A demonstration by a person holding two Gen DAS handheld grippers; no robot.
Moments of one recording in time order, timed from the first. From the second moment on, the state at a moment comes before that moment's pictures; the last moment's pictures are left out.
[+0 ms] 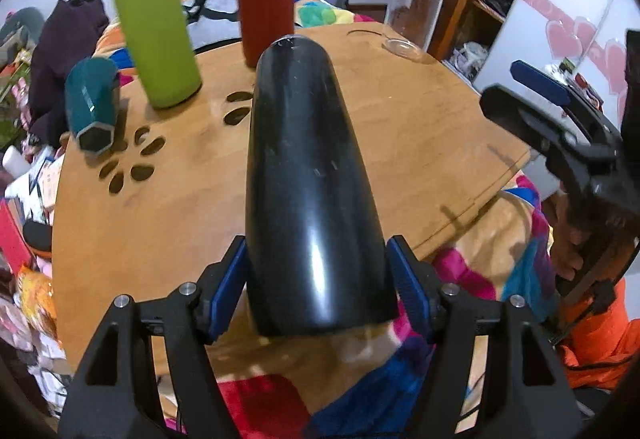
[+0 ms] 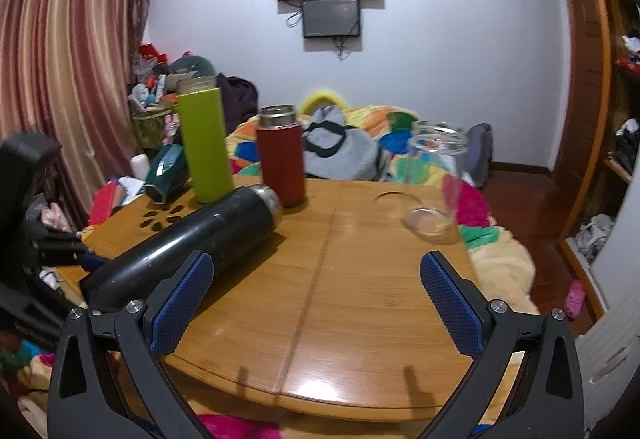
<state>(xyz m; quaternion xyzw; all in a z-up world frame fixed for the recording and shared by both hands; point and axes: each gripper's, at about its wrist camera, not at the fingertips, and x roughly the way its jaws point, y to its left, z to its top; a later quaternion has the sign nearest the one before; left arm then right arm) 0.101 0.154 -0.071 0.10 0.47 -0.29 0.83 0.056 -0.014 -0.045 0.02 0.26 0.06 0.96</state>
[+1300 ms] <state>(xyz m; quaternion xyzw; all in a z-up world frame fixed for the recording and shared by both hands) 0.116 0.254 -0.088 0.06 0.41 -0.22 0.89 0.052 0.033 -0.060 0.04 0.29 0.15 0.94</state>
